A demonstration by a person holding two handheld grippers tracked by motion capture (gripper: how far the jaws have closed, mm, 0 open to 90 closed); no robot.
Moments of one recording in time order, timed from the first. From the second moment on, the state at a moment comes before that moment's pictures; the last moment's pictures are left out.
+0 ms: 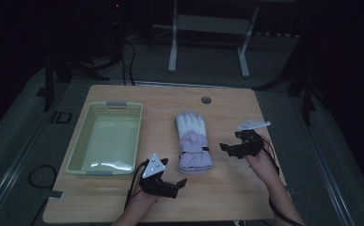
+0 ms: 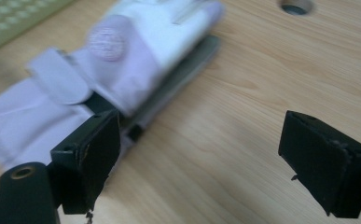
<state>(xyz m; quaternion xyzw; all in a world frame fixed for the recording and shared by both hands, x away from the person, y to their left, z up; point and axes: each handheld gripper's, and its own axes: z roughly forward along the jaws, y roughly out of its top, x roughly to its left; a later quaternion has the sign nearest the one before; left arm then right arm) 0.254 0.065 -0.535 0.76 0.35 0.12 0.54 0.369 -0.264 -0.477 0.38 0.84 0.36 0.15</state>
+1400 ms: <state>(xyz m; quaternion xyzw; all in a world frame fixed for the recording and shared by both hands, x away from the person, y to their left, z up) 0.355 0.029 -0.547 0.79 0.47 0.05 0.39 0.417 -0.208 -0.535 0.37 0.85 0.37 0.08</state>
